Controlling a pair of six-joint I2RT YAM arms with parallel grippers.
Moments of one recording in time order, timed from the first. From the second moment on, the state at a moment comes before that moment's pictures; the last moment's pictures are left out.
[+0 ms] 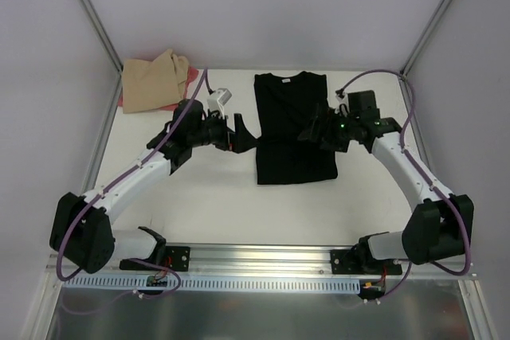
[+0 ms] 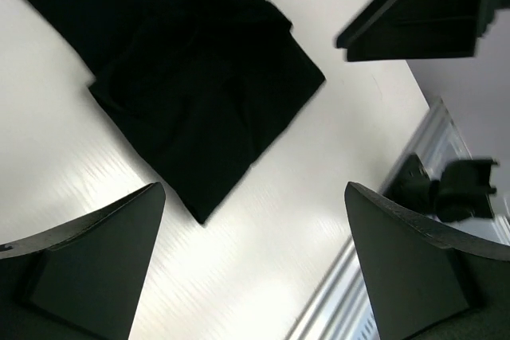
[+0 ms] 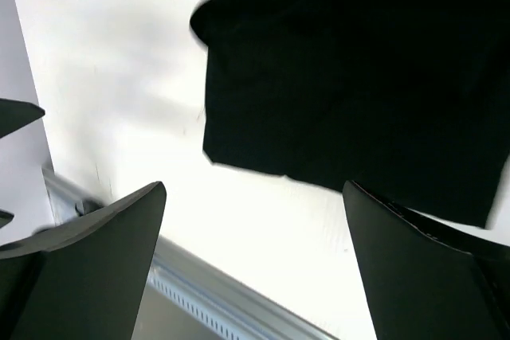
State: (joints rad) left arm -0.47 1.31 0.94 -0.05 0.49 -0.44; right arm 0.20 1.37 1.13 -0.62 -0.40 0.49
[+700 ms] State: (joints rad) left arm -0.59 1.05 0.70 -0.11 0.46 -0.50; right arm 0.40 1.71 1.12 -0.50 -0.37 0.55
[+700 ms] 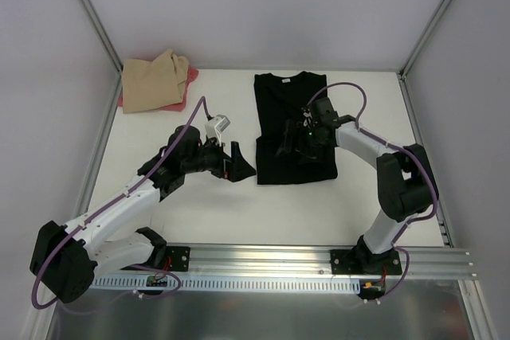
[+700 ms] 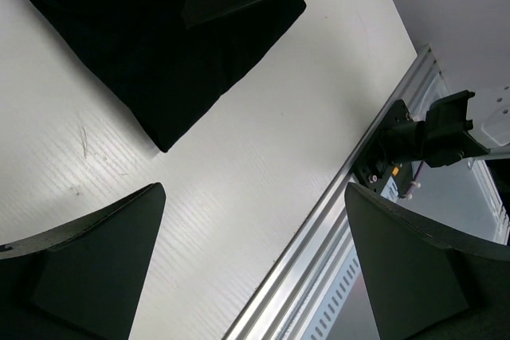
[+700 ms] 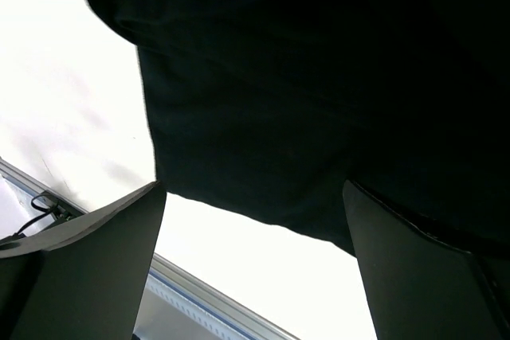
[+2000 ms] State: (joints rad) left arm -0.59 1.03 0.65 -0.12 0.43 -0.49; right arm 0.46 1.93 1.35 -0.51 -0.21 0.52
